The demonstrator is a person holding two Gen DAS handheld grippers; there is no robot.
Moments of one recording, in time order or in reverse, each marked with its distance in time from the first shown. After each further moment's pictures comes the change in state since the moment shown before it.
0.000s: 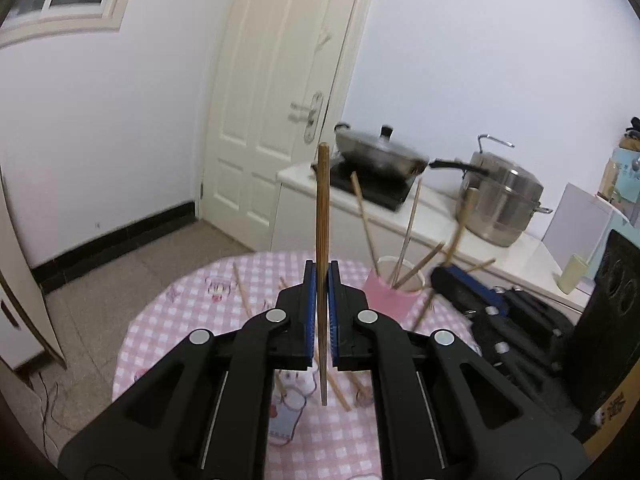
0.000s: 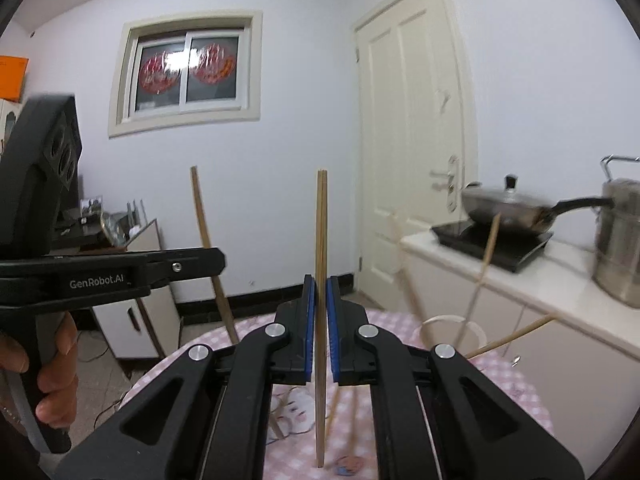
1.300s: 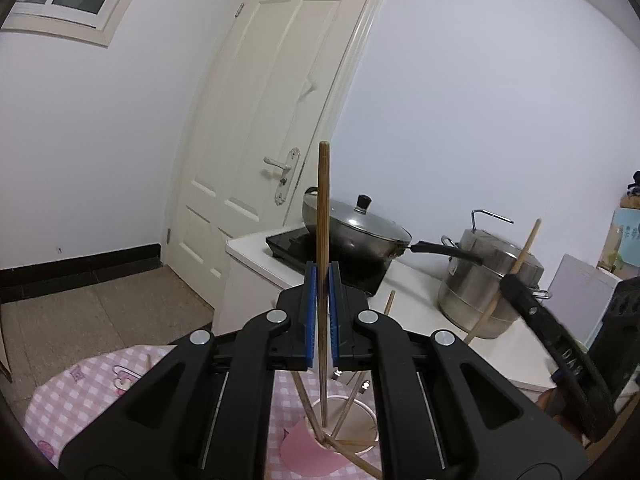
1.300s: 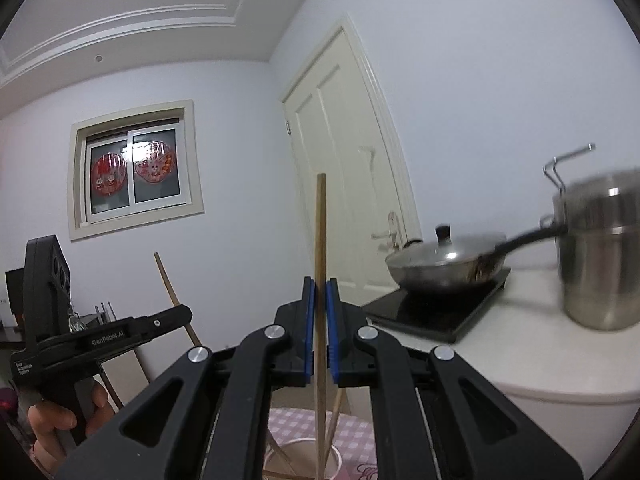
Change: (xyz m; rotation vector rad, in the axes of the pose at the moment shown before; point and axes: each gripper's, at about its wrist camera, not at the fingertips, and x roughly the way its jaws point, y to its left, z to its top) left arm 0.113 -0.053 0.062 -0.105 -0.190 -0.076; right arm 0.009 -0.178 0.037 0.208 -0.243 -0.060
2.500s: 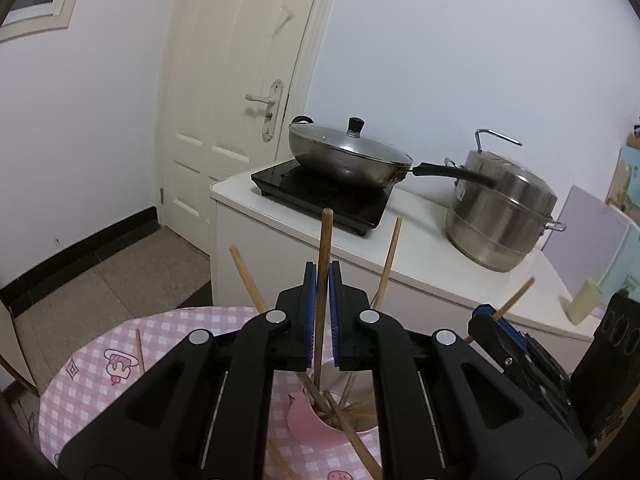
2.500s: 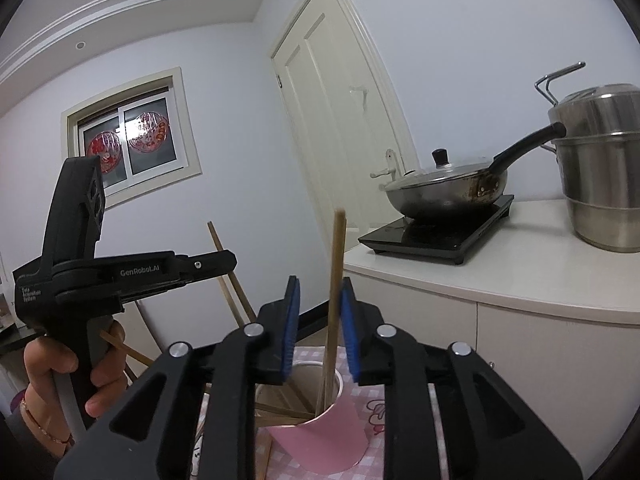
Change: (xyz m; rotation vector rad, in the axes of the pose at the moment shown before) left arm 0.053 -0.011 -0.017 0.099 0.252 -0.002; right arm -0.004 0.000 -0.057 0.073 0.155 0.006
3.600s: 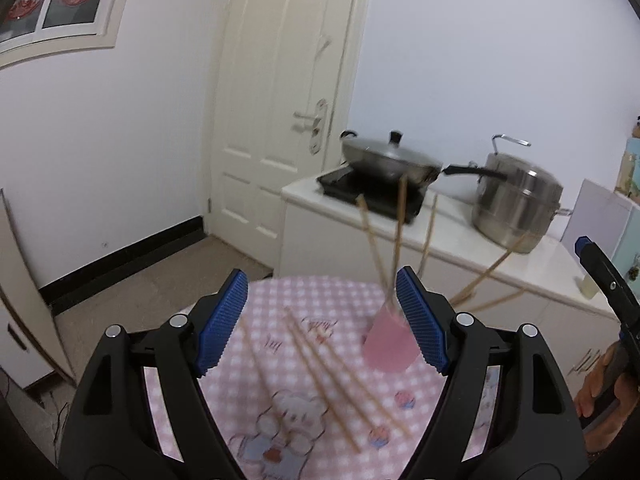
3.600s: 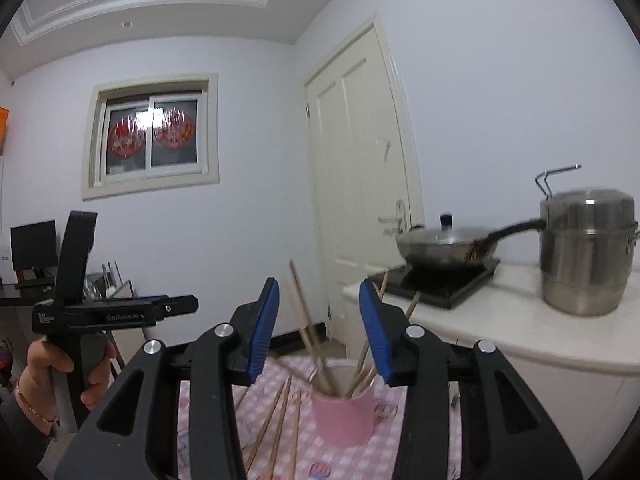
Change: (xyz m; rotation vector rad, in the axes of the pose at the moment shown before) left arm -0.129 0.053 -0.050 0.029 -0.049 0.150; right arm -0.092 0.085 0.007 -0.188 -0.072 -0.051
